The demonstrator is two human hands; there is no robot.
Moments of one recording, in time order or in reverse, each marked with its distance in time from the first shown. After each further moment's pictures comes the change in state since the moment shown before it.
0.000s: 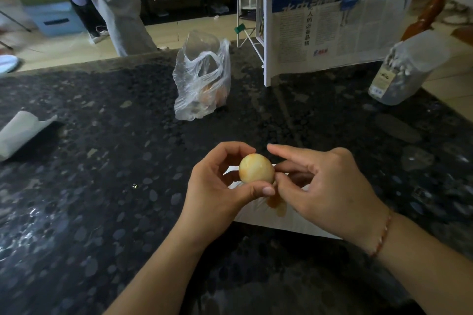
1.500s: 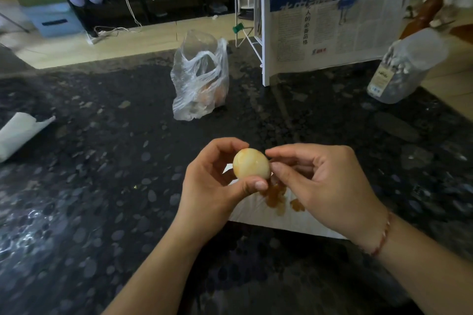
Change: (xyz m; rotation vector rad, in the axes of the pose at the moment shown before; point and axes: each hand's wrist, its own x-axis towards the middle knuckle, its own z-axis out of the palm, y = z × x) left_hand 0.002 0.002 -0.001 -0.096 0.012 0.003; right_hand 0.001 0.000 0.003 0.226 0.092 0.112
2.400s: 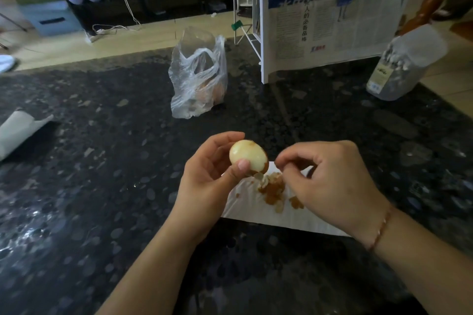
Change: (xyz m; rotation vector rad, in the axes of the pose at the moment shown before) left_hand 0.001 -0.006 -0.003 -0.133 -0.002 -0.088; right_hand 0.002 0.003 -0.007 -0.385 0.014 -0.115
